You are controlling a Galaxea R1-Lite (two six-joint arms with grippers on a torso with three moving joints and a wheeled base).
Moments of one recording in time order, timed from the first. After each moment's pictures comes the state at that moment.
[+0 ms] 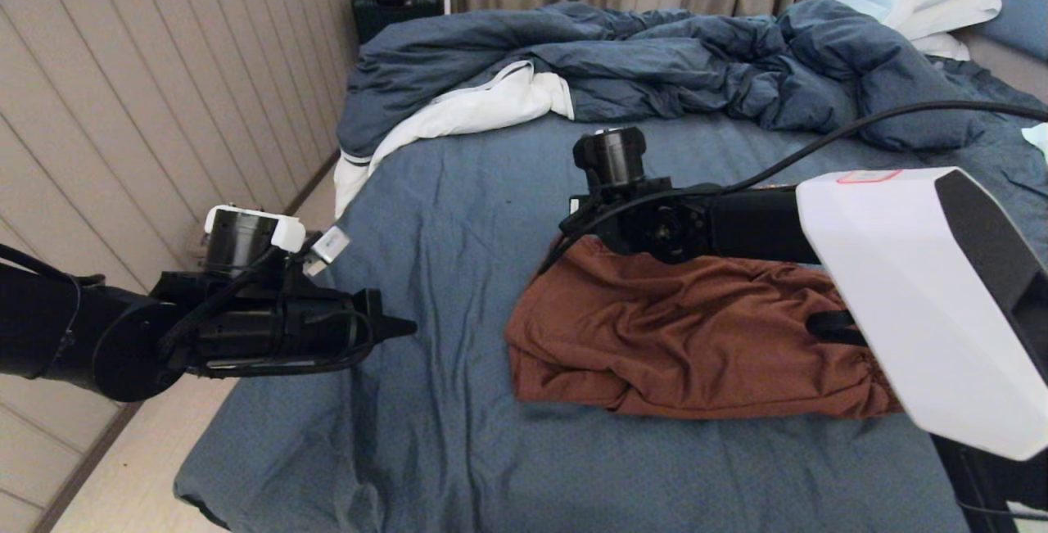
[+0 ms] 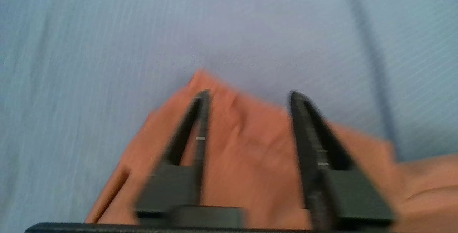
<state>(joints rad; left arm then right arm) -0.34 1.79 -0.85 -0.33 -0.48 -0.49 0.50 2.31 -1.96 -0.02 -0.61 0.16</state>
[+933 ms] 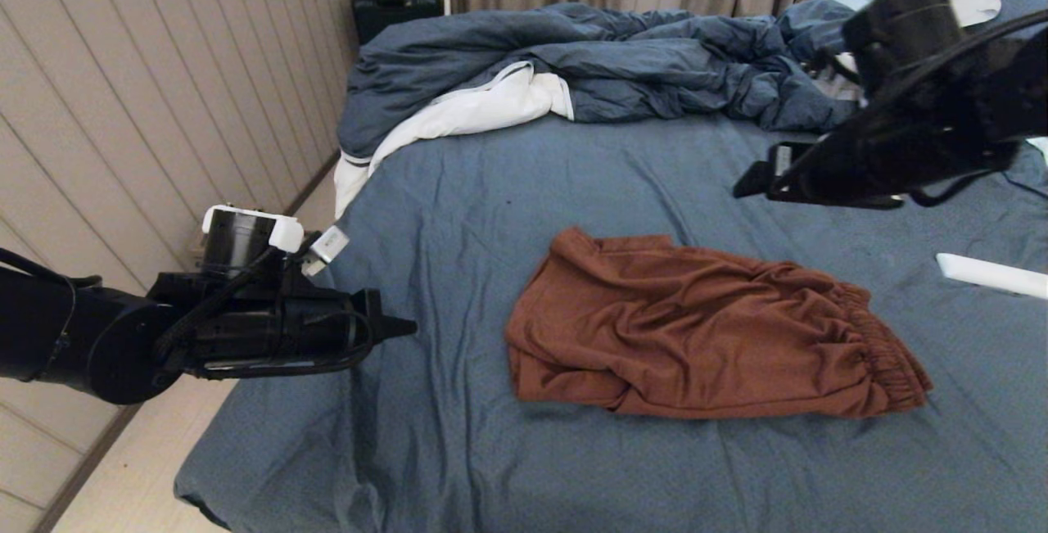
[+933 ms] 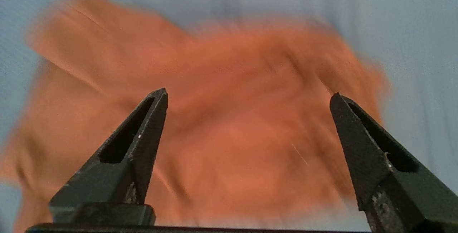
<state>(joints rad) -0.34 1.78 -0.84 -0.33 -0.48 -0.49 0.18 1.73 -1.70 0.61 -0.23 0.28</state>
